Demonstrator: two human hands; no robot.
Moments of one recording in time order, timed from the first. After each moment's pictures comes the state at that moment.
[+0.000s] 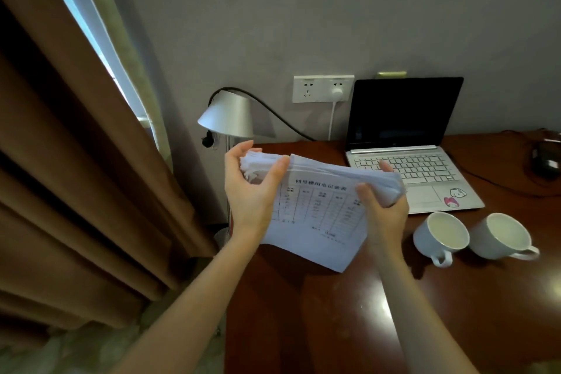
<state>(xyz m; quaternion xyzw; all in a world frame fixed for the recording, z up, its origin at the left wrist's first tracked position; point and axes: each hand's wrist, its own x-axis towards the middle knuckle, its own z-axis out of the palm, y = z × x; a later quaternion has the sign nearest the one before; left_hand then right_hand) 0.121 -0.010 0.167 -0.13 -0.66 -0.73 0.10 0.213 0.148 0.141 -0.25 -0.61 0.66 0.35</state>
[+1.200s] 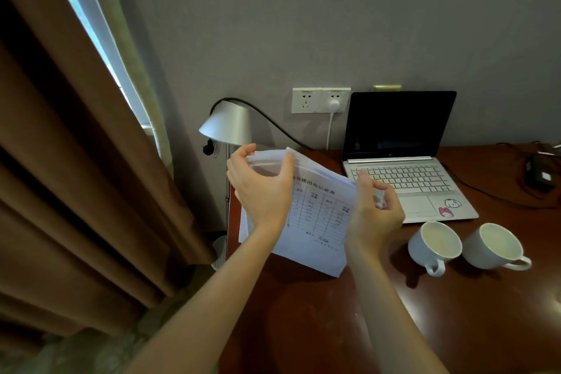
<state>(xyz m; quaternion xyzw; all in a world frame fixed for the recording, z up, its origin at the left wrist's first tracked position) 0.119 0.026 0.176 -0.02 -0.73 -0.65 0.20 0.198 0.119 0.168 -0.34 -0.56 0.58 0.48</state>
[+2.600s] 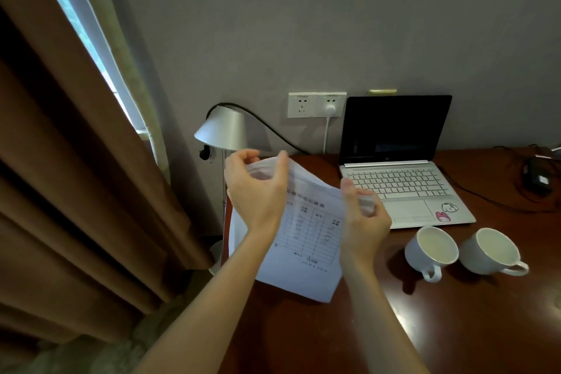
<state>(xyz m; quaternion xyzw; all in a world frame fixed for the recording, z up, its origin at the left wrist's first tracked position) 0.115 0.029 0.180 -0.04 -0.73 -0.64 0.25 0.203 0.124 0.161 -0.30 -0.59 0.62 0.42</state>
